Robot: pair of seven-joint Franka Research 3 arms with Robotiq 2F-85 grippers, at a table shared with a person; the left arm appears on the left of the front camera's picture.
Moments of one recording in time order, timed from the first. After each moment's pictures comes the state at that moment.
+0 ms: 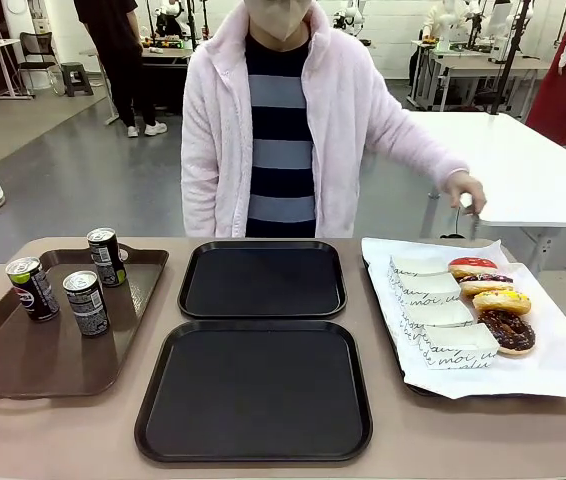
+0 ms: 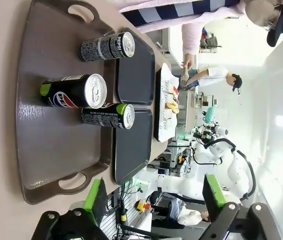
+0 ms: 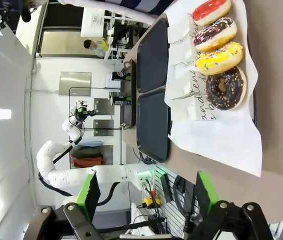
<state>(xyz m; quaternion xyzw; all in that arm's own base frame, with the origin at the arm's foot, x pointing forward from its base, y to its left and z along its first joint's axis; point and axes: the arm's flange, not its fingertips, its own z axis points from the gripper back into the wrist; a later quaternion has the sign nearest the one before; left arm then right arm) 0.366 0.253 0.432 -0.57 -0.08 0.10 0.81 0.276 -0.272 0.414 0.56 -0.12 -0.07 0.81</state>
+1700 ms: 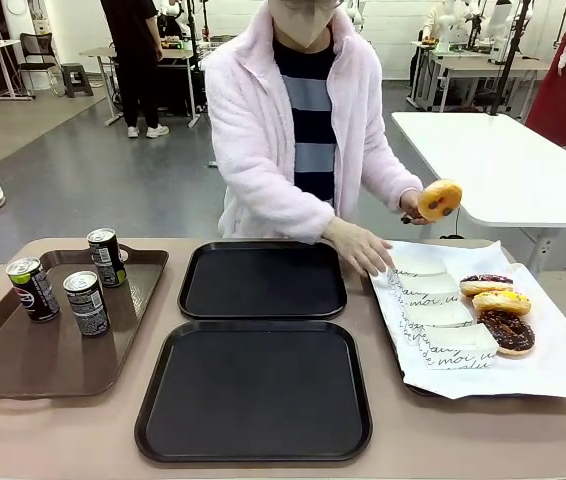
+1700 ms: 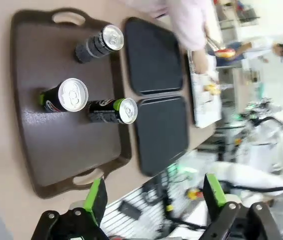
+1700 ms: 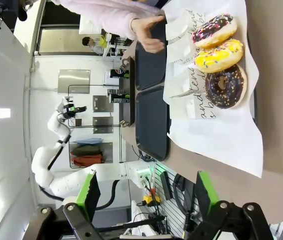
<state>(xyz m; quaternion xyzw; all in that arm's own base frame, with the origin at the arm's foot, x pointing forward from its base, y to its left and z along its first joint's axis) 0.373 0.174 0.529 -0.42 -0.10 0.00 0.90 0.280 -0.268 0.411 0.56 -0.11 -0.07 0.82</state>
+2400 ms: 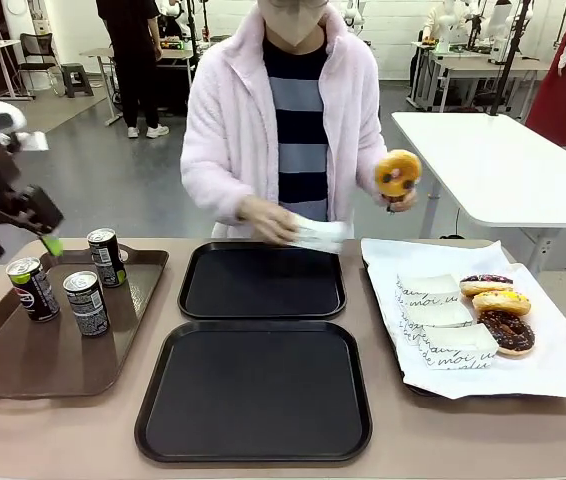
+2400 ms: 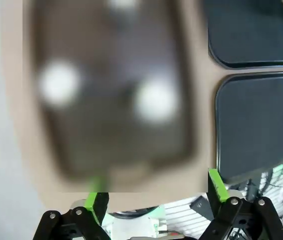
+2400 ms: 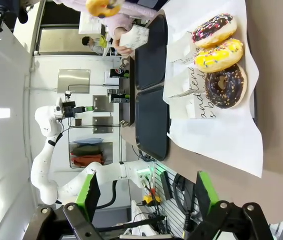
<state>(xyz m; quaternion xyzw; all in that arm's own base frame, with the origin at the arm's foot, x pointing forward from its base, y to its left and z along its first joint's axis) 0.384 -0.048 0.501 -0.07 -0.06 -0.03 1.00 0.279 -0.268 0.411 0.56 -0.11 -0.07 0.82</state>
